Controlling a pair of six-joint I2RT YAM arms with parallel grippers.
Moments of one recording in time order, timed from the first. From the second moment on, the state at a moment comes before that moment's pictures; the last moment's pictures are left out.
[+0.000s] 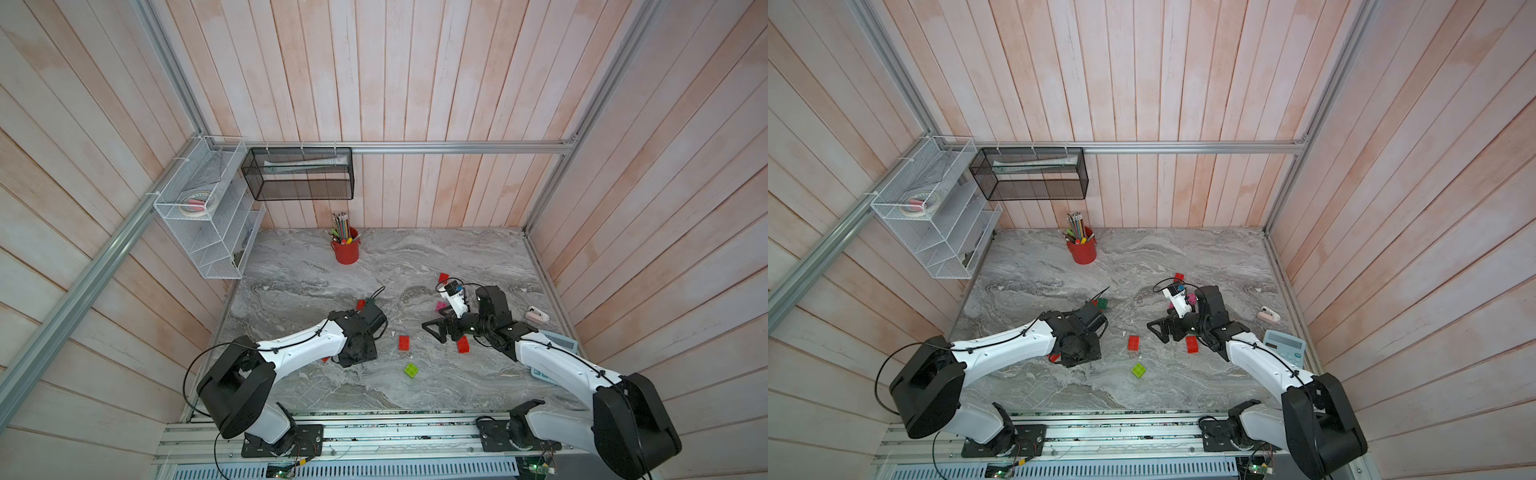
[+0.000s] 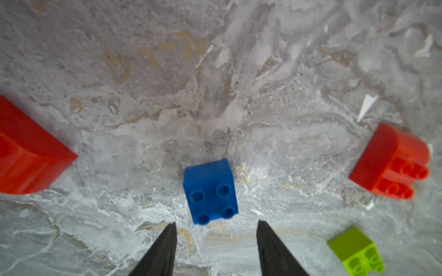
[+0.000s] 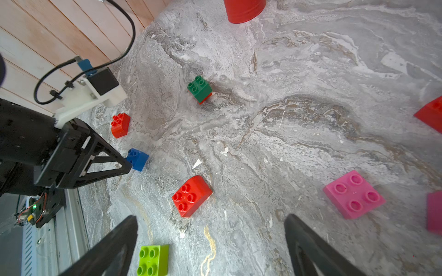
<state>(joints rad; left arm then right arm) -0.79 1.53 0.91 -0.77 -0.04 -1.00 0.40 1.22 0.58 -0.03 -0.57 0.06</state>
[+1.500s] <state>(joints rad) -0.77 1.62 0.96 -0.77 -0.14 -0.92 0.39 1.22 0.58 -0.03 -0.57 0.05</state>
